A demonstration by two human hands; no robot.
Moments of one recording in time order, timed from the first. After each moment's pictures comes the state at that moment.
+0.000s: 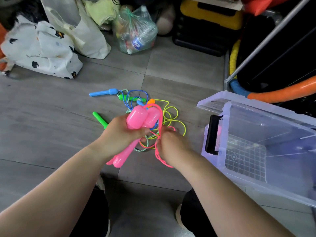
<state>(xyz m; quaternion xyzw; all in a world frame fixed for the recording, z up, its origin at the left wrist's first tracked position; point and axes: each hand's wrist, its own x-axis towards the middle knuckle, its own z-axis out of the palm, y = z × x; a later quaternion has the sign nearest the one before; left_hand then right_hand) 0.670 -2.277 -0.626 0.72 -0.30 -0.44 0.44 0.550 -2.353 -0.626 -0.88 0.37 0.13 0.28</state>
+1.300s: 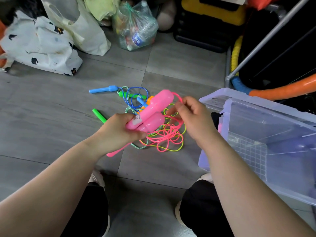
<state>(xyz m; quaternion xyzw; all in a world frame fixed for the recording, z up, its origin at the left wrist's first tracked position) 0.675 -2.277 -0.628 0.77 -0.38 -0.41 0.30 0.538 -2.392 -0.607 -0.67 0.40 -0.19 0.59</state>
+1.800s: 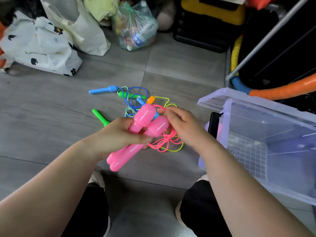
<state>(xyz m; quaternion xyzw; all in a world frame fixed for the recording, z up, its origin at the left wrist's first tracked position) 0.674 -2.275 -0.621 0.67 -0.33 -0.55 0.37 0.543 -2.384 -0.615 -0.73 0.38 -0.07 0.56</state>
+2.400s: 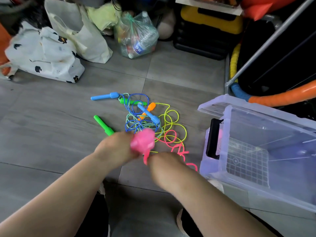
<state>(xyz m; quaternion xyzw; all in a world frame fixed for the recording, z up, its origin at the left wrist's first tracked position) 0.669 -2.274 -0.634 0.80 -0.47 -0.37 0.05 0.548 -2.327 -0.616 -0.90 0.25 0.28 0.22</state>
